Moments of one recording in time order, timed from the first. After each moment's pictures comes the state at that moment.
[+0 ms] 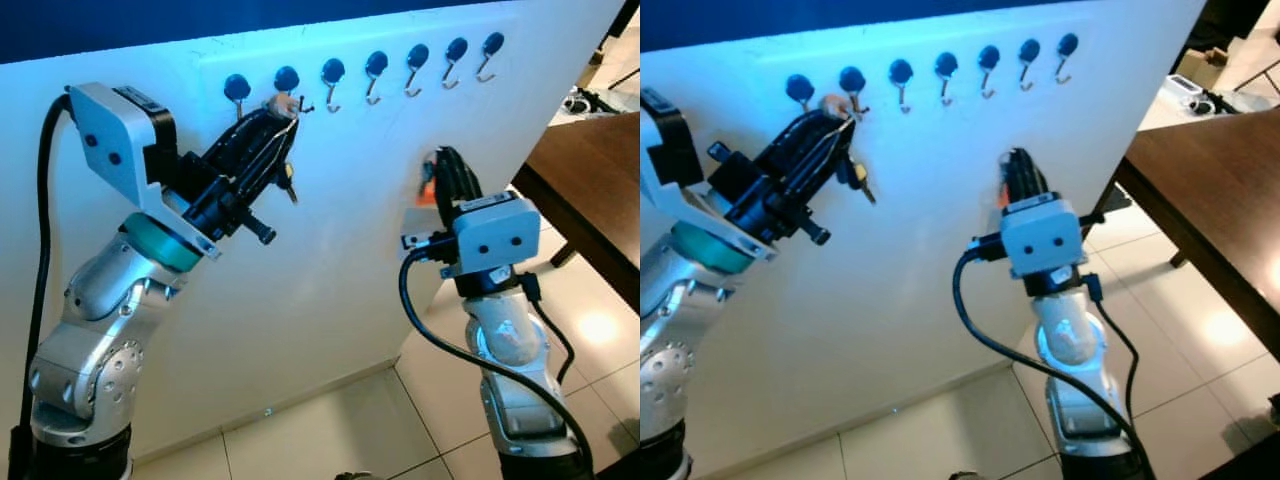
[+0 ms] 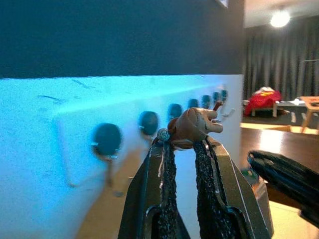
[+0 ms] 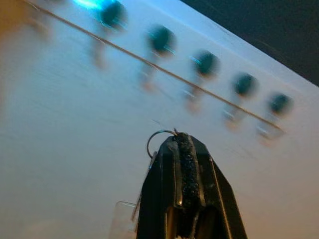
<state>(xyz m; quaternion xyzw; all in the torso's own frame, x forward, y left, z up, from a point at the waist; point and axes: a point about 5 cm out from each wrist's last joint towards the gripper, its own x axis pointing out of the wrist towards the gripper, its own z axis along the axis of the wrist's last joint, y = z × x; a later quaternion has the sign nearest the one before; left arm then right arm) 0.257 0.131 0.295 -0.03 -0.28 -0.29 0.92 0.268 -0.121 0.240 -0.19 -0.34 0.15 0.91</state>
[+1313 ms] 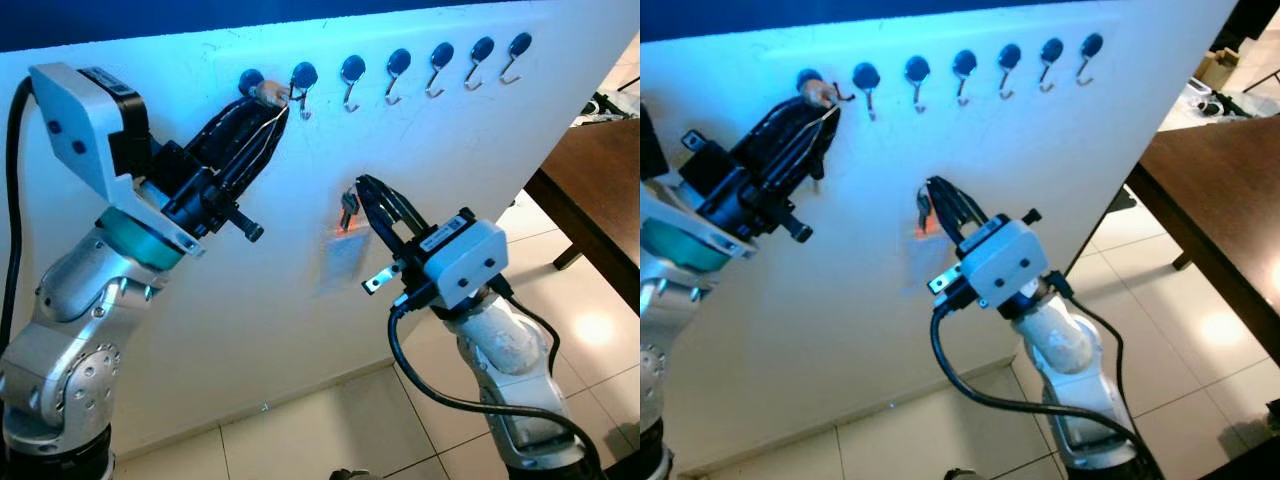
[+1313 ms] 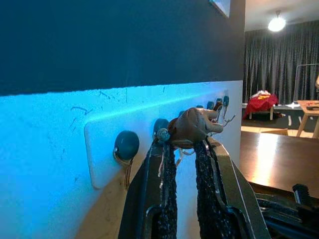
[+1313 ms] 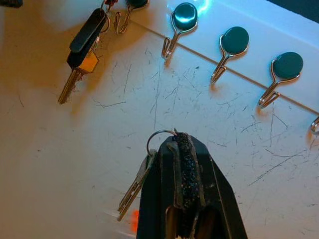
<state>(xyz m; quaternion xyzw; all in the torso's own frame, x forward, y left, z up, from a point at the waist) 0.245 0.131 0.306 -0.03 -0.29 -0.31 0.91 0.257 -0.107 0.235 -0.18 -0.32 0.27 0.89</state>
